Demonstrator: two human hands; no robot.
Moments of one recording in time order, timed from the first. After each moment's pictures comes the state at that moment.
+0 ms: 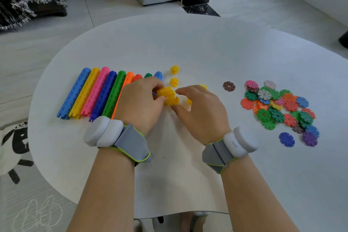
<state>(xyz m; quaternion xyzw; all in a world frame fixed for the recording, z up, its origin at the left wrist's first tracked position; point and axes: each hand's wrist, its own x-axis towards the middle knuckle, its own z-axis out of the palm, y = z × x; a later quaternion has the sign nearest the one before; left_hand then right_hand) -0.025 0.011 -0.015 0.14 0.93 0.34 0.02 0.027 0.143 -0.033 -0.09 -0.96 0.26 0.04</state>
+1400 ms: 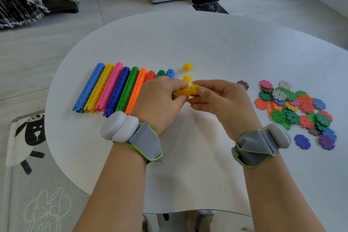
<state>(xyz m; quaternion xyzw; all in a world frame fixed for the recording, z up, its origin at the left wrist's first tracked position) -0.022 0.010 -0.019 0.21 0.91 0.36 0.02 0.026 0.153 -0.021 -0.16 -0.69 0.70 0.03</state>
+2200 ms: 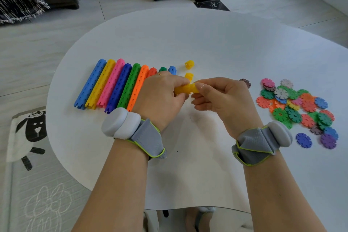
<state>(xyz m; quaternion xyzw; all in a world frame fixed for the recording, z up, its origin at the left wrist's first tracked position) -0.024 0.008 -0.021 0.24 0.91 0.33 -0.01 0.025 0.149 -0.020 -0.16 -0.71 0.68 0.05</state>
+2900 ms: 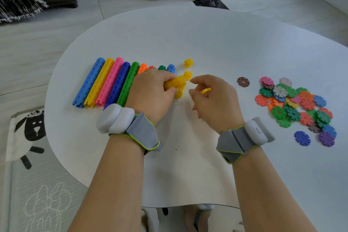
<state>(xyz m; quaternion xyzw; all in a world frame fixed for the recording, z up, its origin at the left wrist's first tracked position) -0.030 0.001 -0.020 0.18 0.93 0.32 0.00 0.016 0.139 -0.036 -0.15 -0.89 0.42 0.08</state>
